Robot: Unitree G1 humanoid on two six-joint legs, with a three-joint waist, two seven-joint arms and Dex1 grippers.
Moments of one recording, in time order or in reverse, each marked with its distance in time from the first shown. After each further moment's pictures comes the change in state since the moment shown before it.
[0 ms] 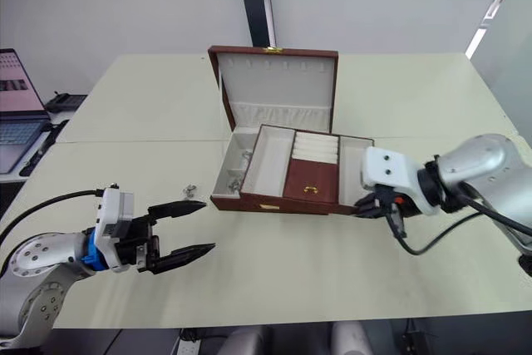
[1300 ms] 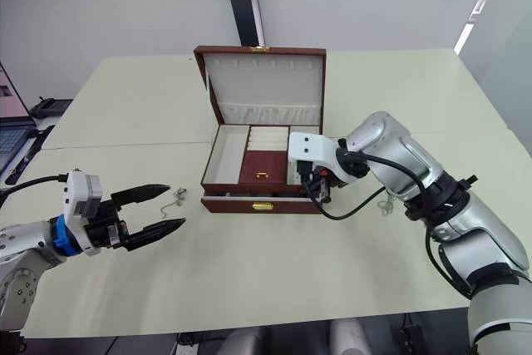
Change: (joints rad) left arm -0.076 0.050 0.090 0.206 0.032 -0.020 -0.006; right arm -0.309 0.461 0.314 0.434 -0.370 -0.073 0.064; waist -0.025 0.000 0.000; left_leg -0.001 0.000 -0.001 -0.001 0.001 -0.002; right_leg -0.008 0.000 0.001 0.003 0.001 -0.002
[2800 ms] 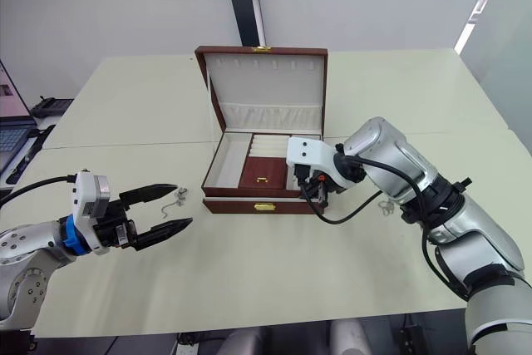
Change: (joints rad) left arm -0.007 -0.037 -0.023 -0.026 0.004 0.004 0.009; right arm 0.013 -0.008 -0.002 -0.012 0.010 0.057 0.004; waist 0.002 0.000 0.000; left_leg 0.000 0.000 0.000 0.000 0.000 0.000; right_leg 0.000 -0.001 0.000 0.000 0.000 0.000
